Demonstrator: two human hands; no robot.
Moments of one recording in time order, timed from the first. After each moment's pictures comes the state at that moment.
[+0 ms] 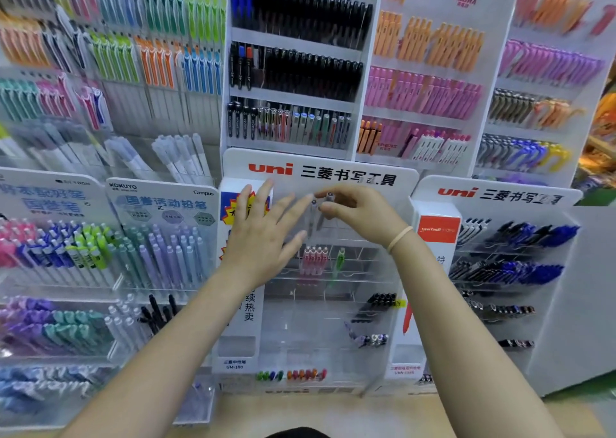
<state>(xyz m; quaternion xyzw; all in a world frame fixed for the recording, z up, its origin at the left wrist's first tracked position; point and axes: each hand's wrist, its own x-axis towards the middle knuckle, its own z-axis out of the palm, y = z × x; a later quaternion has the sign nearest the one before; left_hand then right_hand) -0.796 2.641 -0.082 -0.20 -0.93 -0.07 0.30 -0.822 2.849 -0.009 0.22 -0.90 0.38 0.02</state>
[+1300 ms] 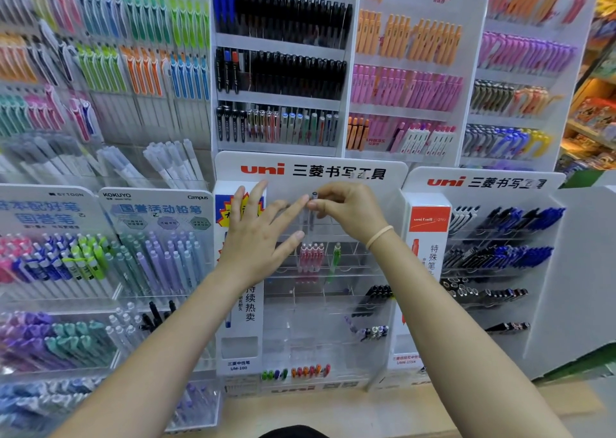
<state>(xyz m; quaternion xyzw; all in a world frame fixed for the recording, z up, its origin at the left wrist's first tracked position) -0.799 2.637 -0.087 -0.23 -0.93 -0.12 0.28 -0.824 2.840 -0.028 0.18 -0.87 0.44 0.11</state>
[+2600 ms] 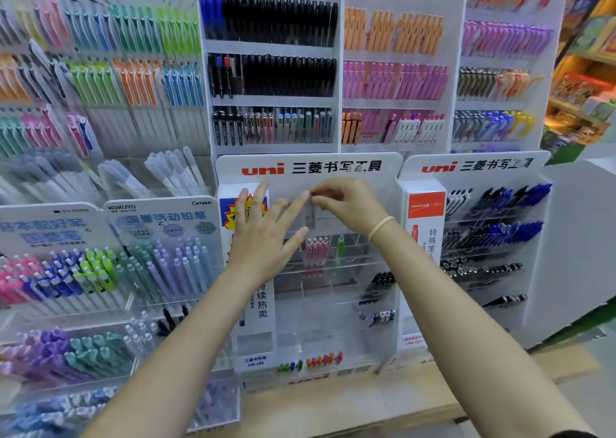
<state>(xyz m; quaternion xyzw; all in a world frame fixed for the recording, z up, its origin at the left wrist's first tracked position) -0.796 2.635 -0.081 -0.23 -0.94 -0.10 0.24 -0.818 2.835 -0.021 0.17 -0.91 0.36 0.11</state>
